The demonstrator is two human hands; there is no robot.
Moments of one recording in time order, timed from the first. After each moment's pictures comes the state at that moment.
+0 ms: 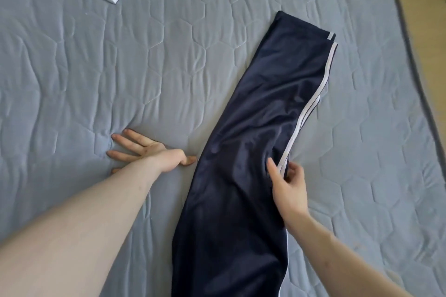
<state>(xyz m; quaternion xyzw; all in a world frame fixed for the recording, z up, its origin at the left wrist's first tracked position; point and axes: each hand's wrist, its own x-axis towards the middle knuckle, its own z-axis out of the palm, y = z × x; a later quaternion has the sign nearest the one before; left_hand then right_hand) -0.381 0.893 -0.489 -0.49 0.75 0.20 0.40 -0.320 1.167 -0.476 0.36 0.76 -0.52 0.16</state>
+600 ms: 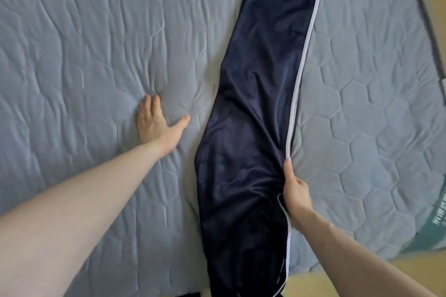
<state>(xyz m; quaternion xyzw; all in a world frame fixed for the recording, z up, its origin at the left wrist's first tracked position) -0.222 0.876 -0.480 -0.25 0.92 0.24 0.18 -0.112 1.184 -0.463 0.49 0.66 -0.50 0.27</state>
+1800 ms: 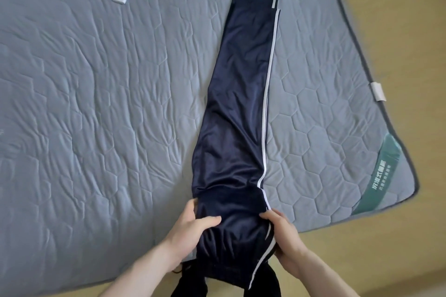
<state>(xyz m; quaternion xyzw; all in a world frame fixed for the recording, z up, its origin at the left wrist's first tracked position) -0.006 0.950 -0.290 -0.34 0.58 0.60 0.44 0.009 1.184 -0.301 0.53 0.49 -0.59 0.38</state>
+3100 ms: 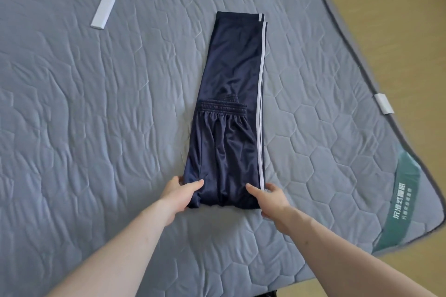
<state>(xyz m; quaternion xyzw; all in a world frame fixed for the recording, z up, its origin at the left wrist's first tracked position) -0.159 0.954 -0.413 -0.38 0.70 0.46 0.38 -0.130 1.196 -0.396 0.44 0.65 -0.51 0.35</state>
